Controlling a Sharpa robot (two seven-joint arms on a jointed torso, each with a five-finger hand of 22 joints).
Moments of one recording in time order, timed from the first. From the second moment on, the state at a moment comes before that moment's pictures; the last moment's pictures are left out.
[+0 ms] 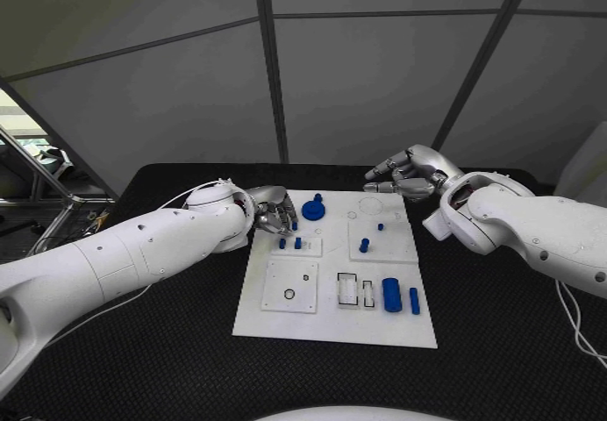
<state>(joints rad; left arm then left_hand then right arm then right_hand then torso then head) 1.14 -0.56 0.07 1.13 -1.38 -0.01 -0.10 1.37 -0.17 0.46 -0.02 0.12 0.88 0.15 0.06 0.12 1.20 0.08 0.11 0.10 1.44 0.00 1.24 1.05 0.13 1.26 0.11 1.07 1.18 1.19 -0.81 0.08 1.41 -0.91 -0.32 0.06 1.25 -0.09 0.12 0.01 0.26 1.03 0.10 0.07 0.10 1.44 0.02 1.34 1.31 1.46 -0.05 1.42 1.27 0.03 1.47 0.06 1.45 1.31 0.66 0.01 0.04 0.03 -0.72</state>
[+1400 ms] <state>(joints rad) 1.13 -0.81 0.12 1.37 -0.38 -0.22 0.27 1.38 -0.15 0.47 -0.02 0.13 0.99 0.17 0.11 0.12 1.19 0.10 0.12 0.15 1.20 0.01 0.75 0.55 0.20 1.02 0.12 0.65 0.91 1.13 -0.78 0.06 1.38 -1.65 -0.19 -0.19 1.26 -0.16 0.38 -0.14 0.25 1.10 0.14 0.07 0.11 1.15 0.07 0.10 0.19 1.47 -0.01 1.33 1.16 0.06 1.44 0.09 1.39 1.27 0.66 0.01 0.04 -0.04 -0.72</state>
